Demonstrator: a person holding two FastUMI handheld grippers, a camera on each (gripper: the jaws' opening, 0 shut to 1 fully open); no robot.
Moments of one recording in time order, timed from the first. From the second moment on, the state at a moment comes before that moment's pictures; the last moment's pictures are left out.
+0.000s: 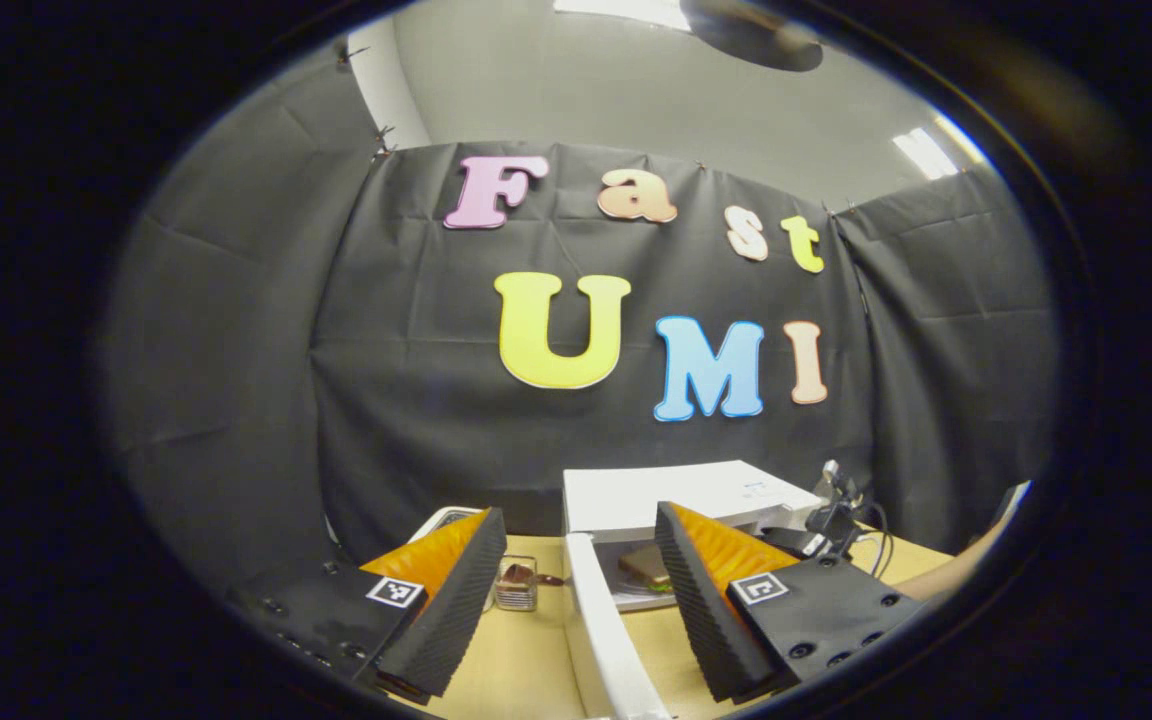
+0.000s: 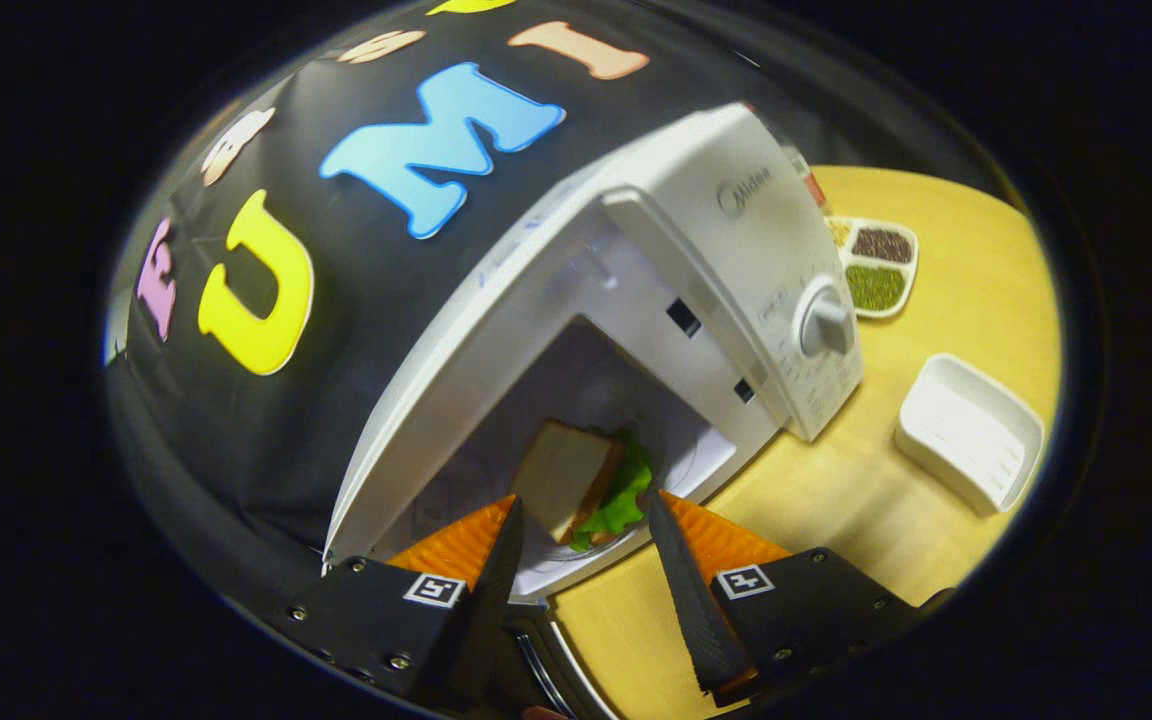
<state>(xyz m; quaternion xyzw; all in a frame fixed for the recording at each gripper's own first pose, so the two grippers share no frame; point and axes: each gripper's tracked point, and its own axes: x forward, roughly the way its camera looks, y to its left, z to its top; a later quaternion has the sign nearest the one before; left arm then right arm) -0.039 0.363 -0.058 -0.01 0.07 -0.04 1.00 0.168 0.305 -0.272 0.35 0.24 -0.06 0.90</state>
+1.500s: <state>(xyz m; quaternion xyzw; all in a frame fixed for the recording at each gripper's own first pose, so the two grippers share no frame) -0.029 0.260 -0.068 0.01 0.08 -0.03 1.00 0.019 0.140 -0.019 0.04 0.01 0.00 1.00</state>
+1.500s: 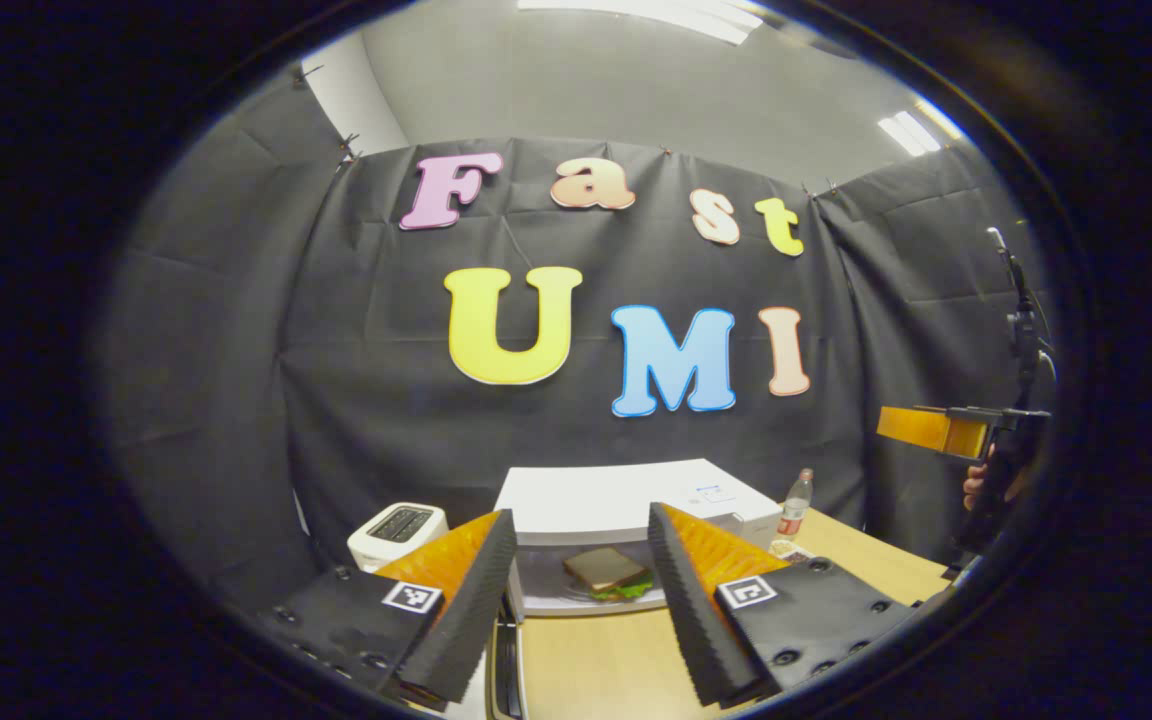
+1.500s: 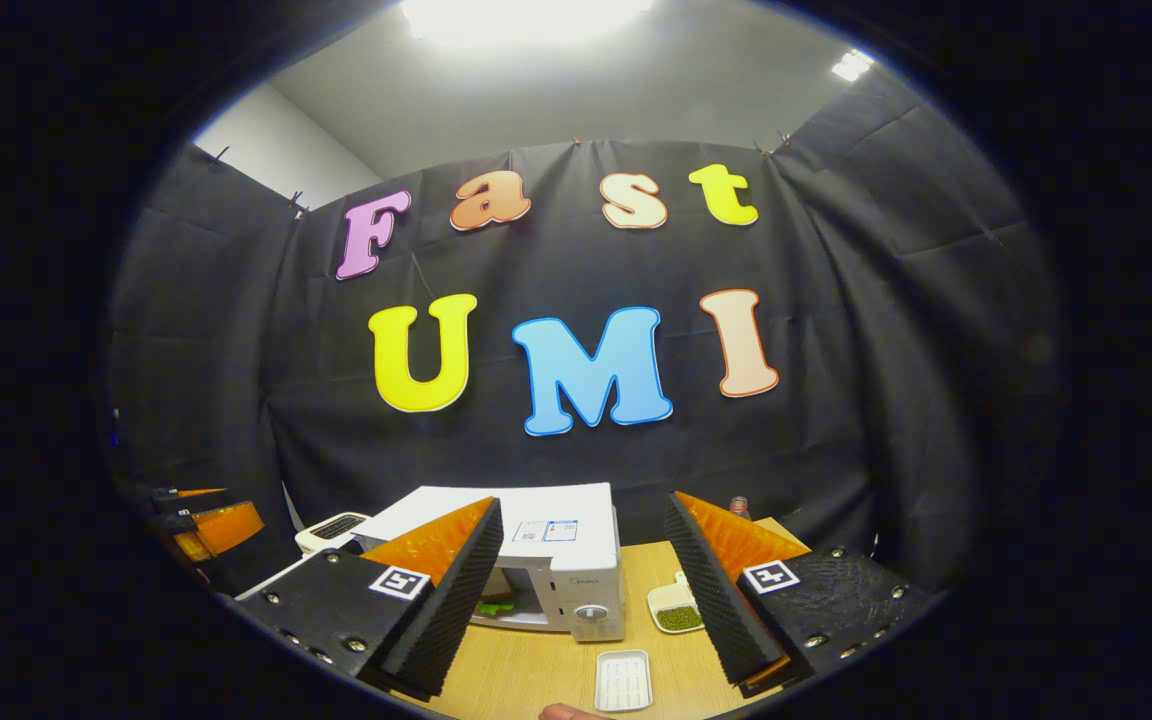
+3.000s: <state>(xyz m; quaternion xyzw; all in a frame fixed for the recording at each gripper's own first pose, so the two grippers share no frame) -0.171 0.355 -0.217 0.00 0.31 0.00 0.95 0.056 0.146 -0.035 0.05 0.03 0.02 1.00</state>
